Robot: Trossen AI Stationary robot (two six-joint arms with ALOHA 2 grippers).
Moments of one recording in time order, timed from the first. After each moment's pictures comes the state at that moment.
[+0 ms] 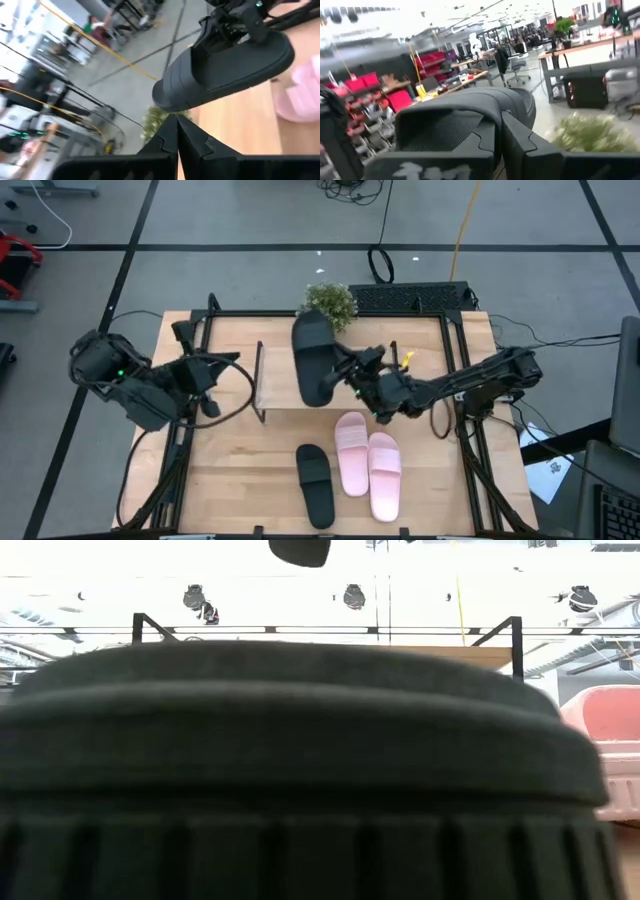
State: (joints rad) left arm -0.64 1.41 2.07 -1.51 -1.05 -0.10; right arm 0.25 1.63 1.24 0.62 1.16 0.16
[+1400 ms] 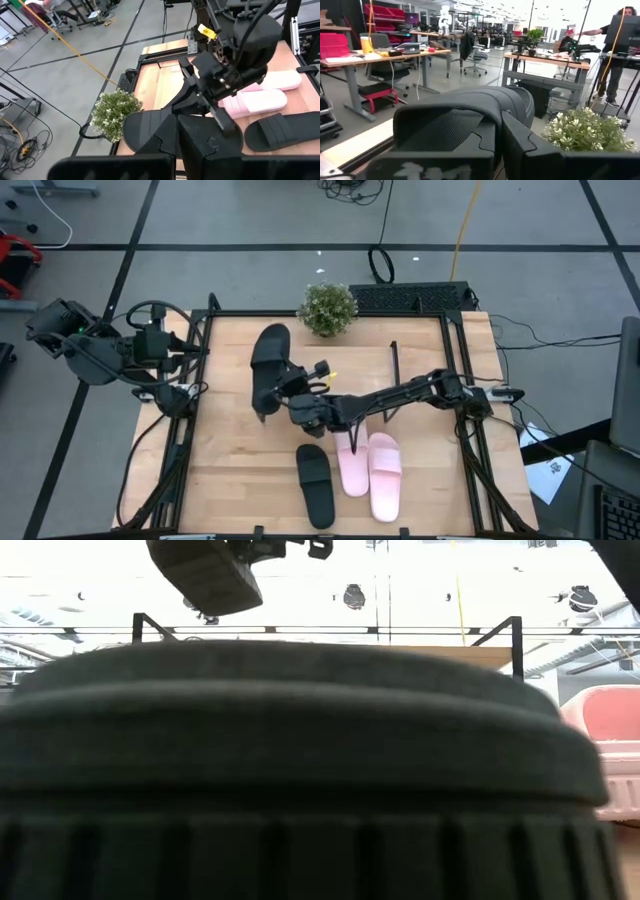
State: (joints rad) left arm -0.65 1.20 2.07 -1.57 -0.78 -0.24; right arm 0.21 2.21 1.90 0.28 1.31 0.00
